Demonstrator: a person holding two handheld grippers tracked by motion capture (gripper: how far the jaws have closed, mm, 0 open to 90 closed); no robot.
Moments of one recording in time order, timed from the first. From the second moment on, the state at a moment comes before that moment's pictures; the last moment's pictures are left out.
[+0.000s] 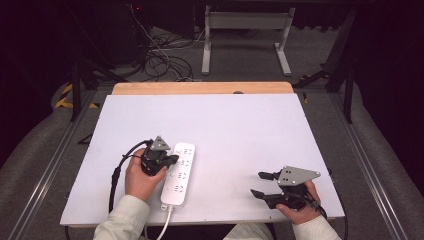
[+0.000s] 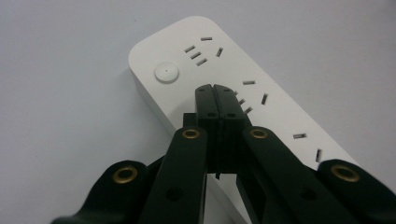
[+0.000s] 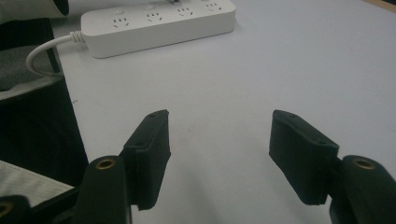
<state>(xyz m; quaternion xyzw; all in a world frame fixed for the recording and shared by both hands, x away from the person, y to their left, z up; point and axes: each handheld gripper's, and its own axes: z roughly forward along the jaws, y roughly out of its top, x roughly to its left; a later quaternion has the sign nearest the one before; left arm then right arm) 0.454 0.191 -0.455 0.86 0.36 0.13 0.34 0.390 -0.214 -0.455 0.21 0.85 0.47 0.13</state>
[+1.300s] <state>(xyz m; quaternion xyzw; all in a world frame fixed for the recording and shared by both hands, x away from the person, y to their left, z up) 0.452 0.189 -0.460 0.85 0.36 0.14 0.35 0.389 -0.210 -0.456 0.20 0.85 0.46 0.13</state>
